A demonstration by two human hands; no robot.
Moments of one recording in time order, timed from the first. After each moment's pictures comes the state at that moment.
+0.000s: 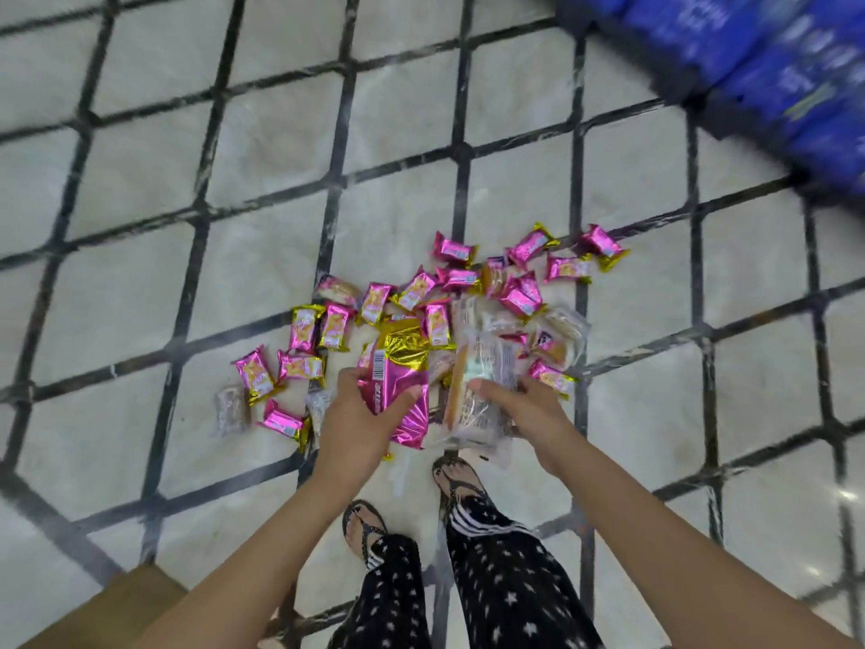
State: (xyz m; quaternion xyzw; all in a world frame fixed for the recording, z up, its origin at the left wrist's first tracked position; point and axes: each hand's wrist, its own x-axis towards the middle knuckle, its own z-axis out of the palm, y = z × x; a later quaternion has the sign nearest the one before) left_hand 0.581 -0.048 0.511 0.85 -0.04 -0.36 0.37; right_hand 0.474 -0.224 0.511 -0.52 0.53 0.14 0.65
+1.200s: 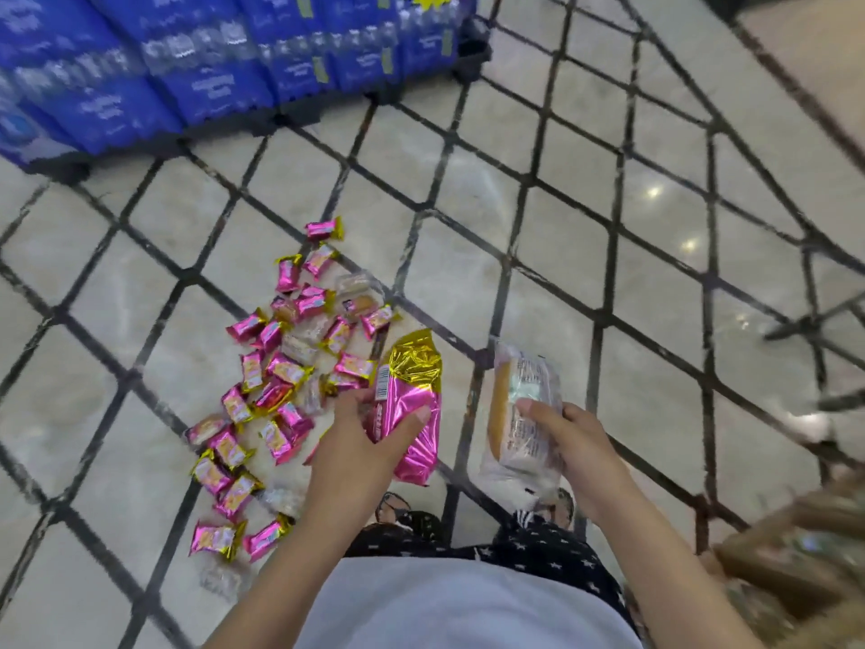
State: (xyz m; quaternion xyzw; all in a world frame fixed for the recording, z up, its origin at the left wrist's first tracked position) left_hand 0.314 0.038 0.741 0.72 -0.42 -0.51 0.22; right_hand 0.088 0.047 0.713 -0.16 0.68 -0.35 0.63
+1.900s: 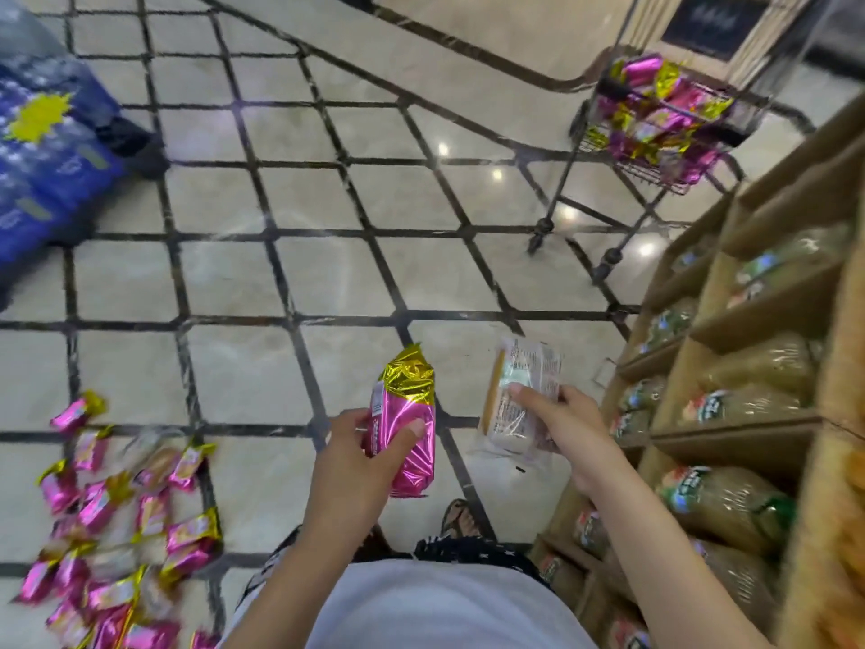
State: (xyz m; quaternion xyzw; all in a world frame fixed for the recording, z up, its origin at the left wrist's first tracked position) left_hand -0.106 0.038 0.740 0.55 -0.63 -0.54 0.07; right_hand -0.308 0.157 0.719 0.00 0.73 -0.51 0.46
